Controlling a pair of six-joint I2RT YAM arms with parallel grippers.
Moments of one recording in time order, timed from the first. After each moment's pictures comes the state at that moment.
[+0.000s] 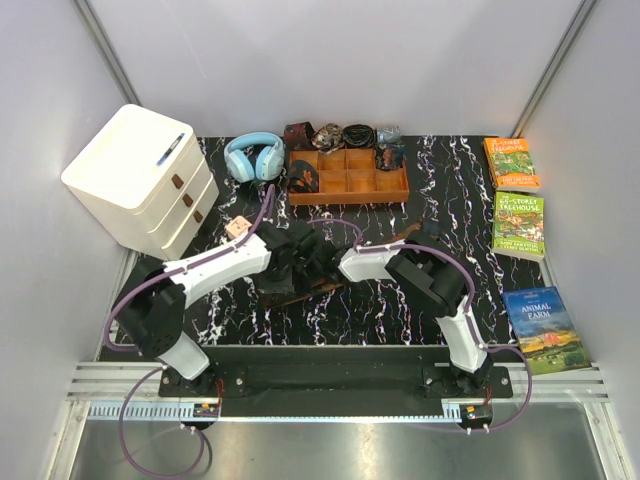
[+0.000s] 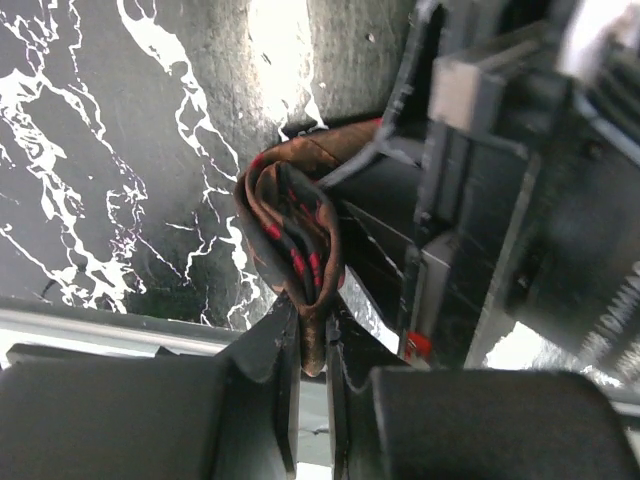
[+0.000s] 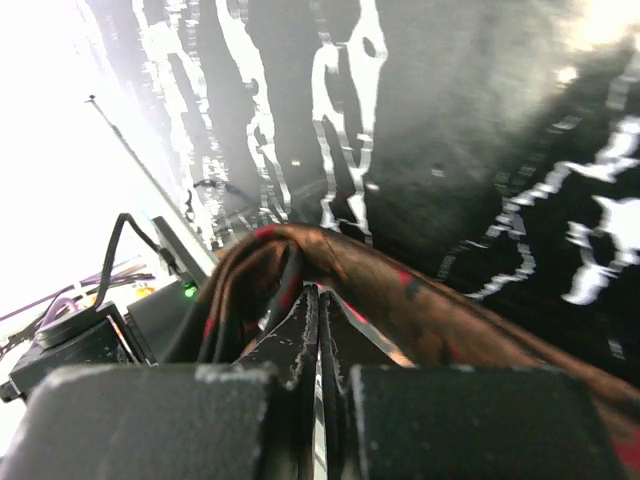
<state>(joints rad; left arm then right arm) -0.78 1.55 1.10 -1.06 -0.26 -0.80 0.93 2.11 1.23 0.13 -0.49 1.01</state>
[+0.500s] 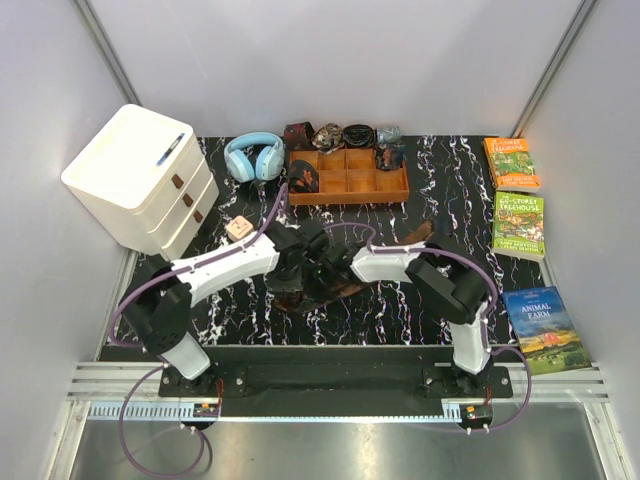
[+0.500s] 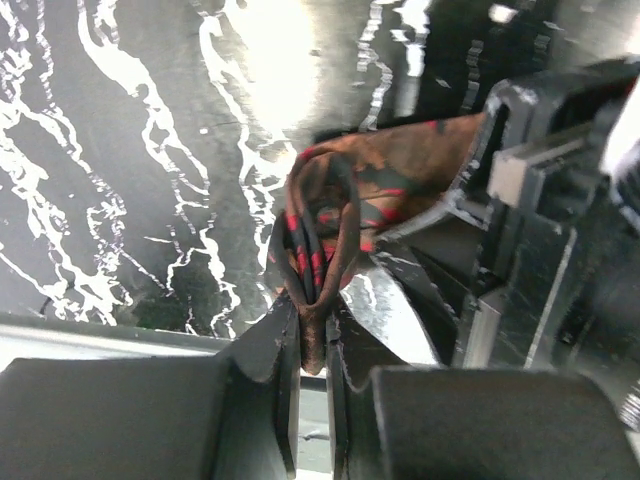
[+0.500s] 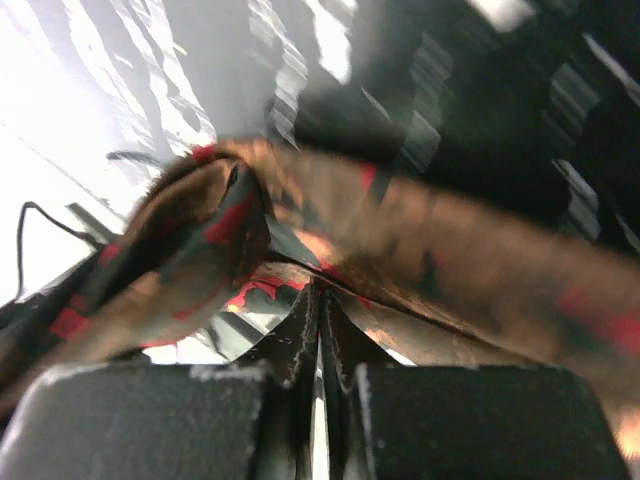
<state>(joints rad) -0.82 1.61 1.16 -1.05 -0.28 -0.79 0.91 2.00 1.16 -0.14 -0.43 0.98</state>
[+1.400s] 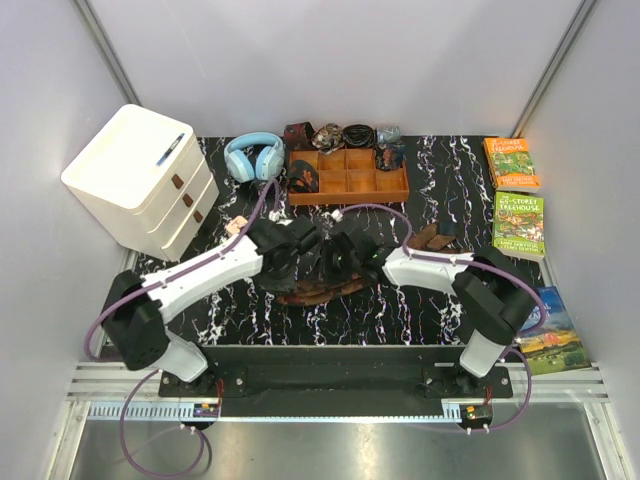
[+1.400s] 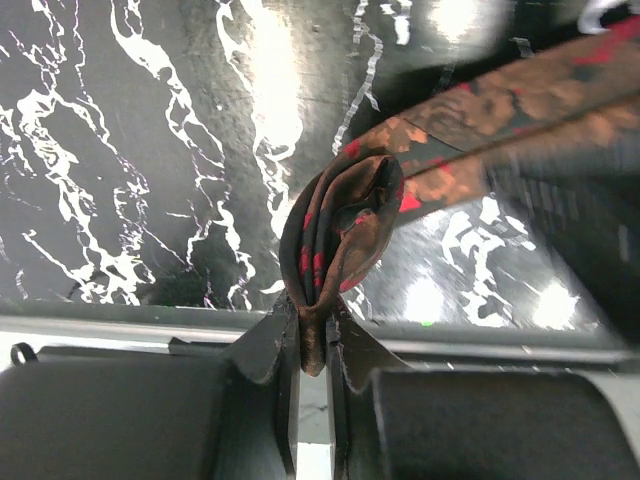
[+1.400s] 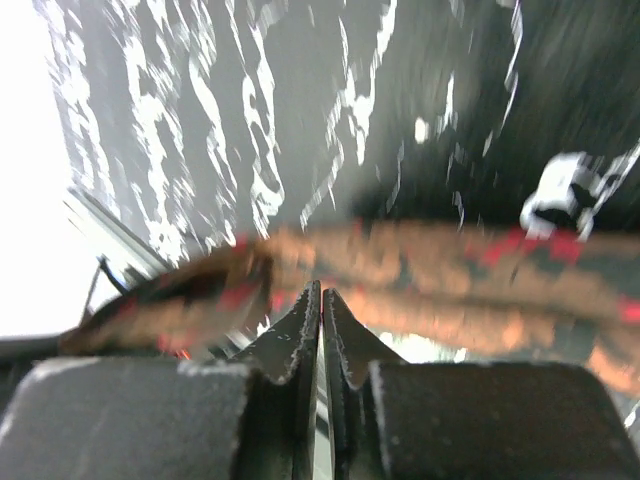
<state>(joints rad) -0.84 1.51 1.20 -1.14 -0.27 -0.76 0.85 1.71 0.96 -0.02 -0.22 0.93</state>
